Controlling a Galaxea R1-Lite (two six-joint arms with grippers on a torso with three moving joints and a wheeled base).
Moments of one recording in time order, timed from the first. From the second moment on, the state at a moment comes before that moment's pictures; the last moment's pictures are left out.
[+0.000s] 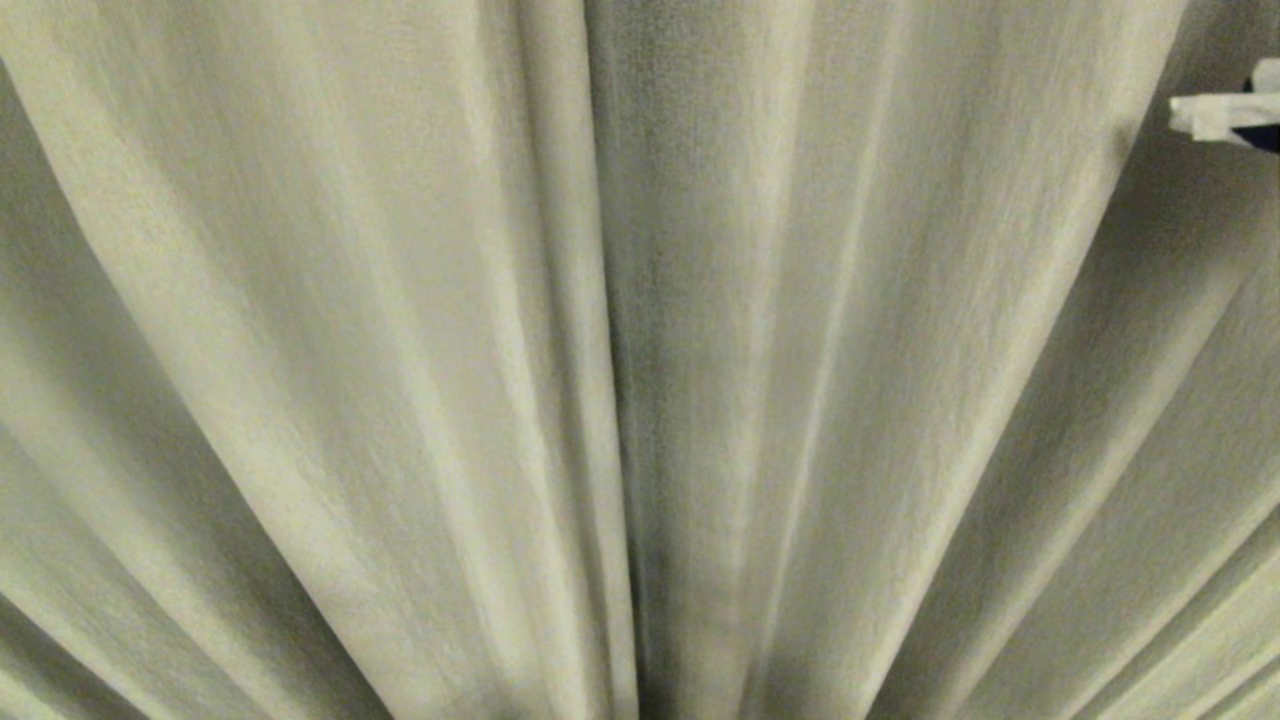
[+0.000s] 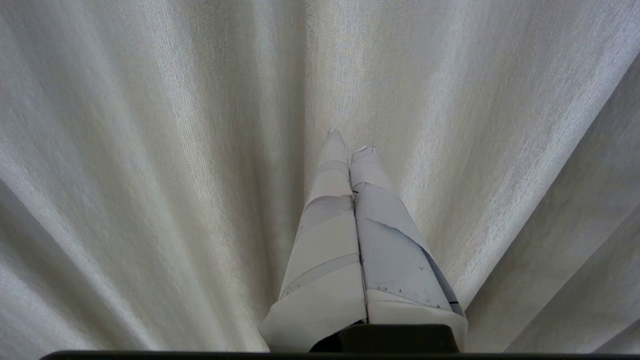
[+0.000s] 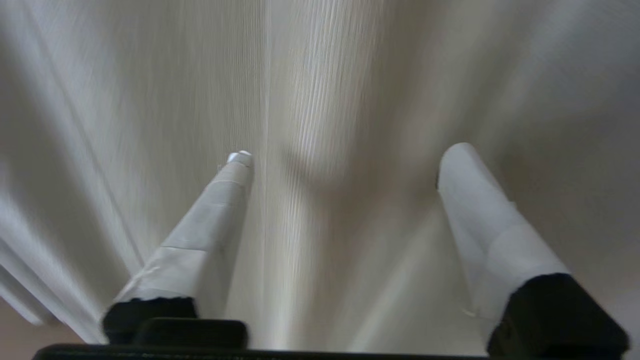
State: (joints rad) left arm 0.00 0.00 0.00 0.00 0.01 -0.02; right arm 0.07 1.25 -1.33 0.08 0.37 -0.16
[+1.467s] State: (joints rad) left arm 0.00 0.00 0.00 0.00 0.01 -0.02; right arm 0.27 1.88 -1.86 -0.10 0.39 -0.03
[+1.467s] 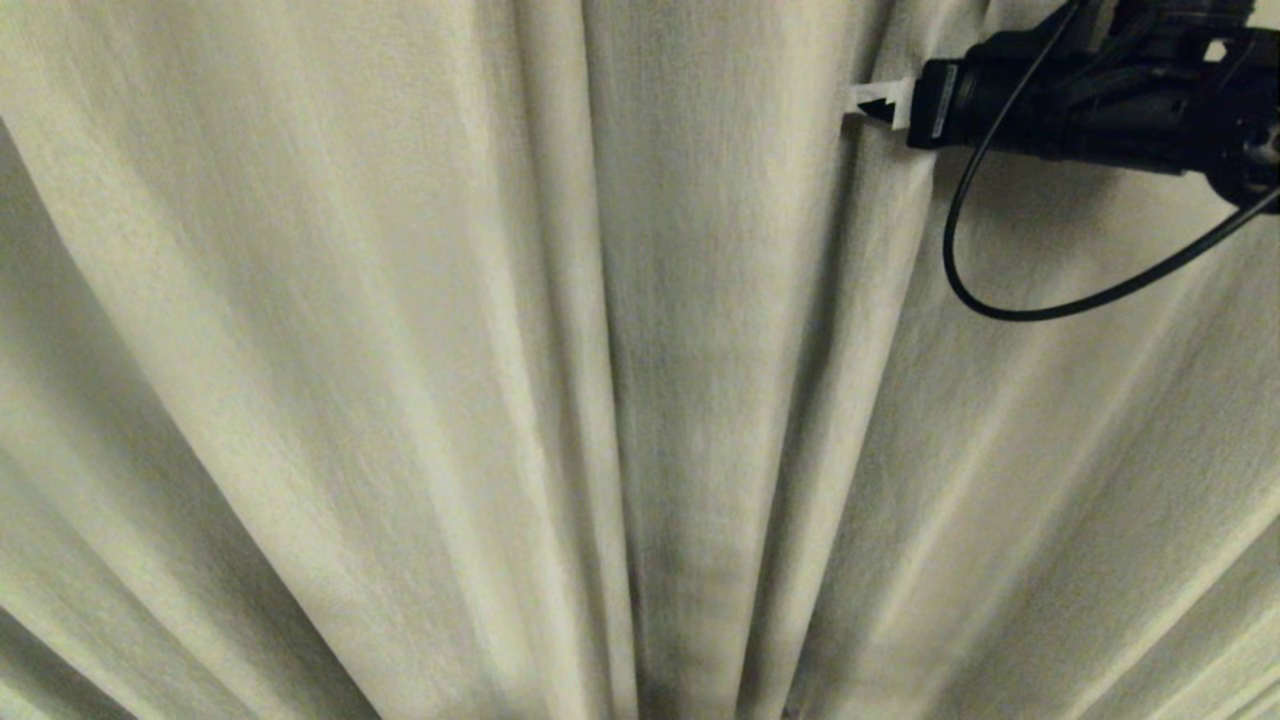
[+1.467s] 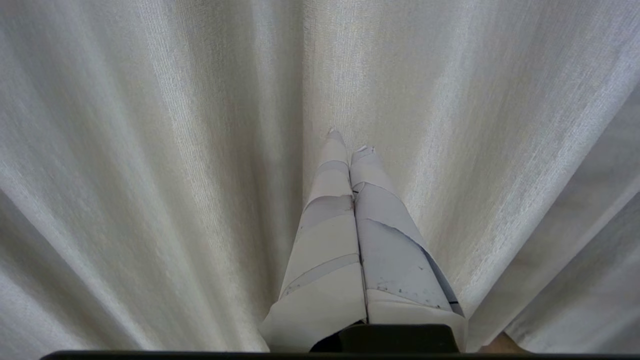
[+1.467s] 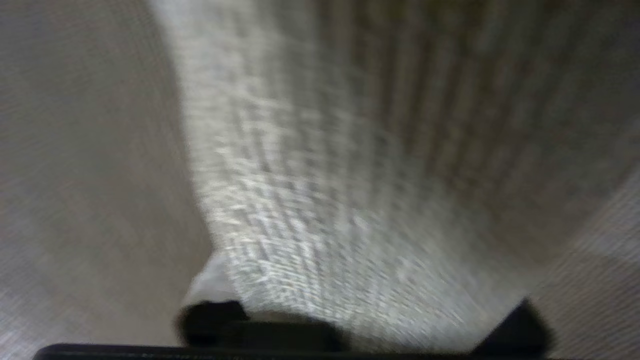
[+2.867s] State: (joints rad) left arm 0.00 0.00 0.00 0.00 0.01 -0.02; right arm -0.16 1.66 -1.82 0.01 0.15 0.67
